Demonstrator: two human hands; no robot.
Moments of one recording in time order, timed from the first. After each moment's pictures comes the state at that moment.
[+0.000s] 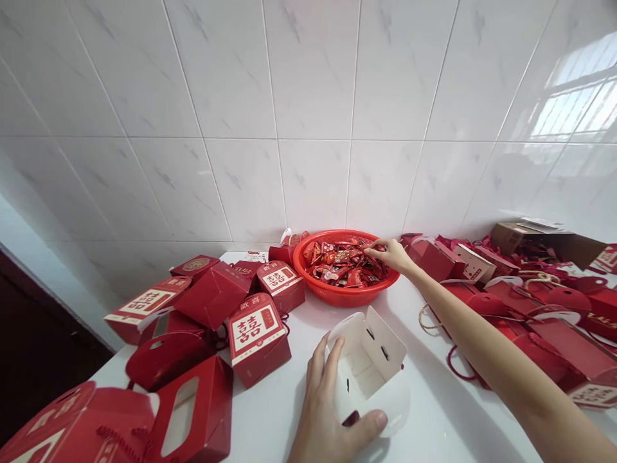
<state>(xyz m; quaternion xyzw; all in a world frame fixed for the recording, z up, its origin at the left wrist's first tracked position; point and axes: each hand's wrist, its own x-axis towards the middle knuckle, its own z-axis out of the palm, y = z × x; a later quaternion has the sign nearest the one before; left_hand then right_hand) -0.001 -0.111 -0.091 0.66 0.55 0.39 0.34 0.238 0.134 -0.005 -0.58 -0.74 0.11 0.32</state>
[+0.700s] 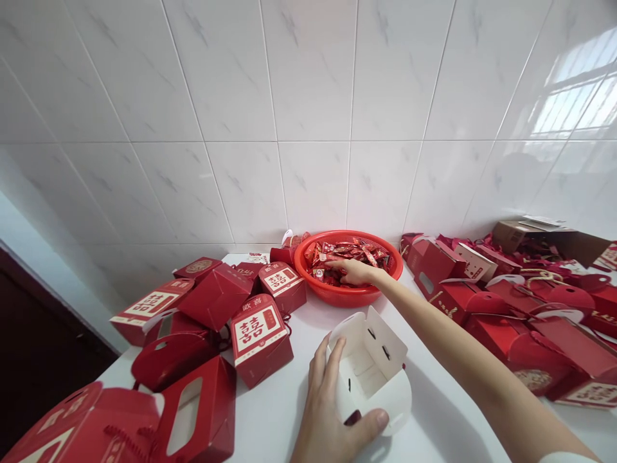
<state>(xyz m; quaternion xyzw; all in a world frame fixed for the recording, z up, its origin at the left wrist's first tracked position) -0.002 -0.109 -0.096 0.66 0.54 0.39 0.34 0.152 0.126 -0.007 -0.45 -0.86 0.21 0.10</state>
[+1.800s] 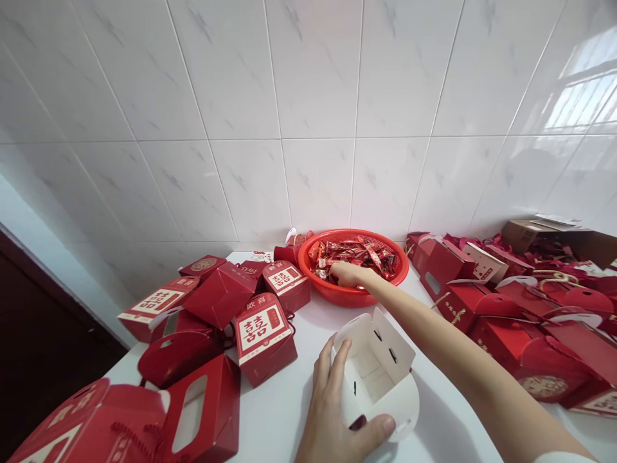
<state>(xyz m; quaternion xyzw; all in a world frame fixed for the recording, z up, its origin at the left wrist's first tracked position) -0.003 -0.110 -0.091 0.67 0.54 0.36 0.35 0.120 0.140 -0.021 -0.46 -0.87 0.18 -0.01</state>
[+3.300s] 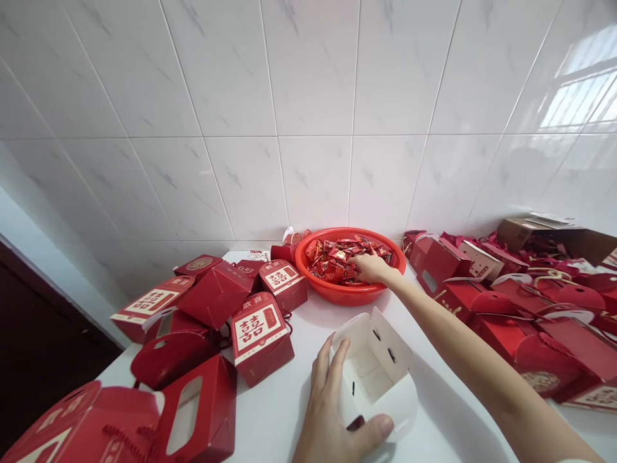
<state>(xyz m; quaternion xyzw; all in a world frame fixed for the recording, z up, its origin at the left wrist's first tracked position) -0.001 -0.111 -0.099 0.66 0.53 0.40 0.35 0.175 0.122 -0.013 -0.57 -0.81 0.14 0.10</state>
